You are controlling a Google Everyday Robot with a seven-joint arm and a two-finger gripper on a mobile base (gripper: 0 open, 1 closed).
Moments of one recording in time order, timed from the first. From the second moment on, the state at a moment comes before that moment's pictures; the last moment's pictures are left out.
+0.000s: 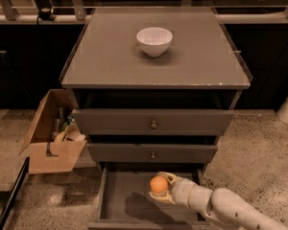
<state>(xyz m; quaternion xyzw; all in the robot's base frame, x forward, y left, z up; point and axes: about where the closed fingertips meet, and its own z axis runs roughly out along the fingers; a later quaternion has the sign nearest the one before) 0.477 -0.055 0.443 -0.48 0.69 0.19 0.51</state>
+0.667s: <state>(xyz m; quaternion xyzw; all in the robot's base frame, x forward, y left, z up) 0.456 -0.056 0.540 -0.54 0.61 0.23 0.52</state>
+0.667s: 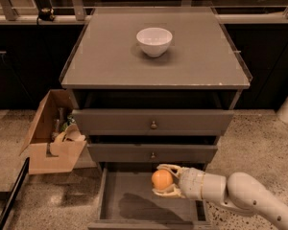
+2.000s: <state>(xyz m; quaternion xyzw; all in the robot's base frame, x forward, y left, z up) 0.426 -0.030 0.581 -0.60 0.55 0.28 0.50</state>
